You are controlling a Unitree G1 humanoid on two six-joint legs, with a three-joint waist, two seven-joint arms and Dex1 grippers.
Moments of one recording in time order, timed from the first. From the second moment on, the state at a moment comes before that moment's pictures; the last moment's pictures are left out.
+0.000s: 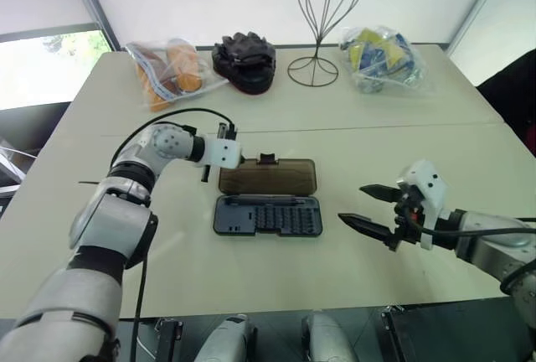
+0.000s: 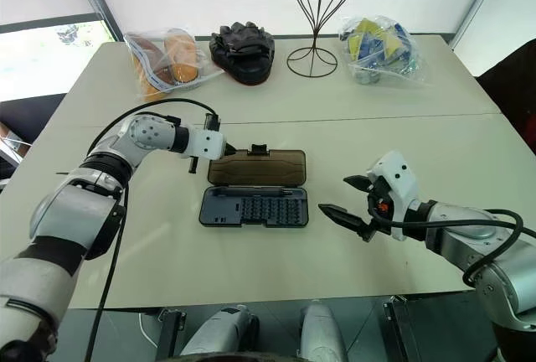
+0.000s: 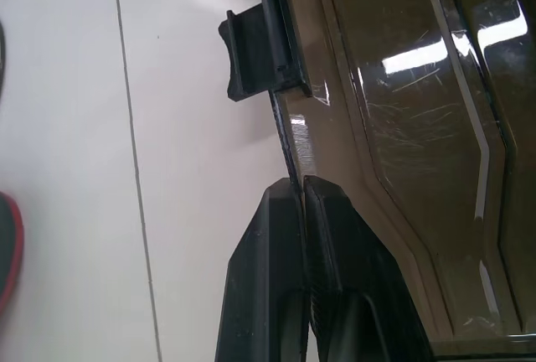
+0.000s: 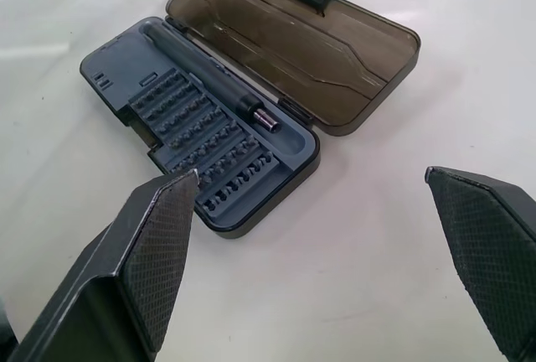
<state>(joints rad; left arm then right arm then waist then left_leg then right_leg) -1.15 0.47 -0.36 1.31 0.41 -0.80 -0.98 -0.03 -0.82 -0.26 -0.61 0.74 0.90 0.65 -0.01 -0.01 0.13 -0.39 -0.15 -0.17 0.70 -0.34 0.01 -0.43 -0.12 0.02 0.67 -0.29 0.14</state>
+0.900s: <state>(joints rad) -0.58 0.67 0.03 0.14 -0.39 0.75 -1.52 -0.26 -0.81 -0.17 -0.41 0.73 0.85 0.75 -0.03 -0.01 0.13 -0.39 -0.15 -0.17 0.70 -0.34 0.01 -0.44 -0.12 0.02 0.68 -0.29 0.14</state>
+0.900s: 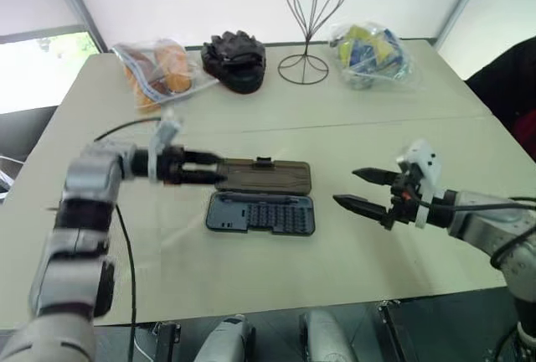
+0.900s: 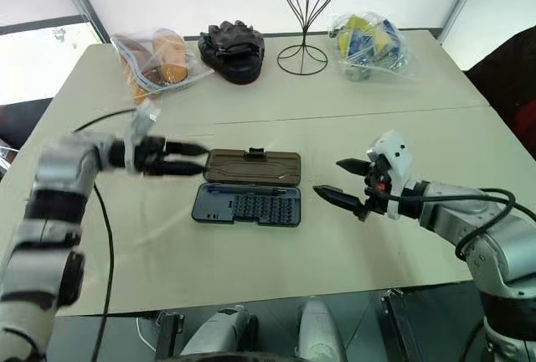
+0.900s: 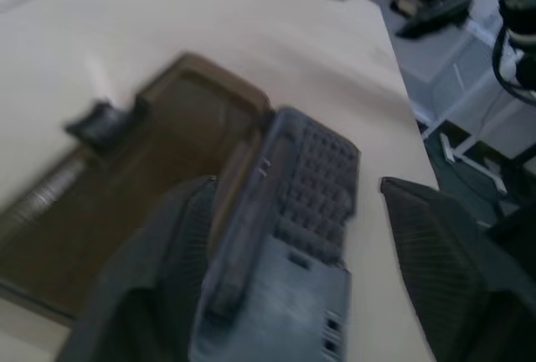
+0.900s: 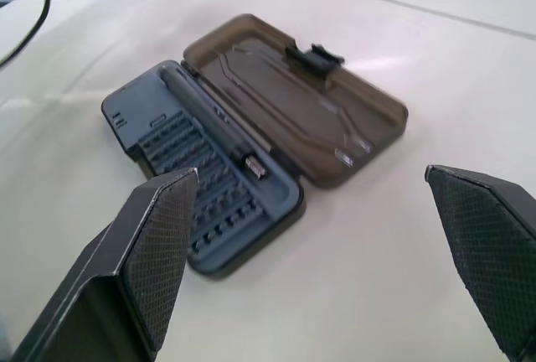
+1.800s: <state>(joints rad) -0.29 0.63 -0.19 -0.01 -0.21 0.23 -1.16 -0.86 -0.53 0.31 0.48 0.13 0.57 0.86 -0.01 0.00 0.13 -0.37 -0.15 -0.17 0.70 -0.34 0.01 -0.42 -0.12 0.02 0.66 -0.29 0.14</state>
